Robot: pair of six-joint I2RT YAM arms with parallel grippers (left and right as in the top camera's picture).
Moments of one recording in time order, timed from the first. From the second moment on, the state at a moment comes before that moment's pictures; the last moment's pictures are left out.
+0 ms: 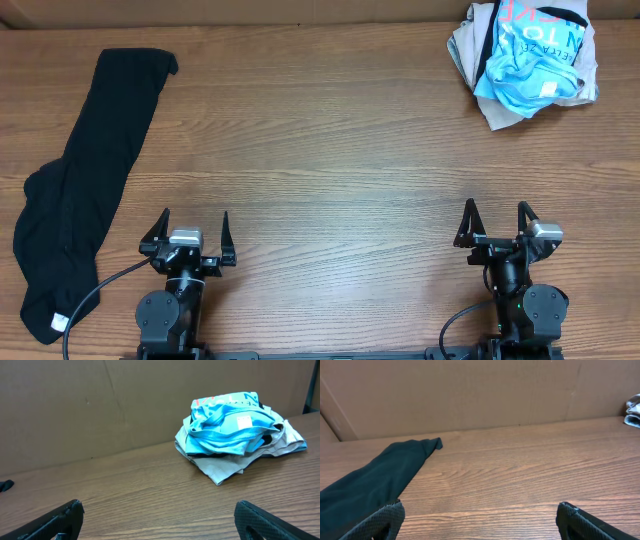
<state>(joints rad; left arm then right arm) -0.01 0.02 0.01 -0.08 0.02 0.06 -0.05 0.01 0.02 -0.03 -0.06 0.22</state>
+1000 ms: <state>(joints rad) -0.01 0.02 0.01 -0.08 -0.01 0.07 -0.05 0.01 0.02 -0.01 -0.05 0.22</state>
